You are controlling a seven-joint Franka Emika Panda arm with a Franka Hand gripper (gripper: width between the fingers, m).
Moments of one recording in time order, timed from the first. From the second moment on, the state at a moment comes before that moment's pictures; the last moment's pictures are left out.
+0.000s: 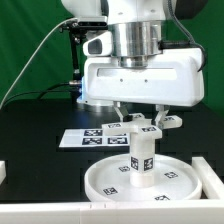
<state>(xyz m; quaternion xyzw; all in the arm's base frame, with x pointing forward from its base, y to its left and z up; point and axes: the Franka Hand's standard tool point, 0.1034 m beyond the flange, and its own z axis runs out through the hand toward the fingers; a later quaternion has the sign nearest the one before) 0.562 0.037 0.103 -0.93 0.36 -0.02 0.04</state>
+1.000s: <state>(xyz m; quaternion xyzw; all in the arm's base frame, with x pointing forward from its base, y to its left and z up) 0.563 0.041 0.120 -0.89 0.46 -0.01 0.06</state>
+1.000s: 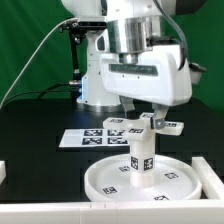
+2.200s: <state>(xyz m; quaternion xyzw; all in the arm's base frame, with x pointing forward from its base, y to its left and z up) 0.565 0.043 0.124 -0.99 -0.16 -0.05 0.02</state>
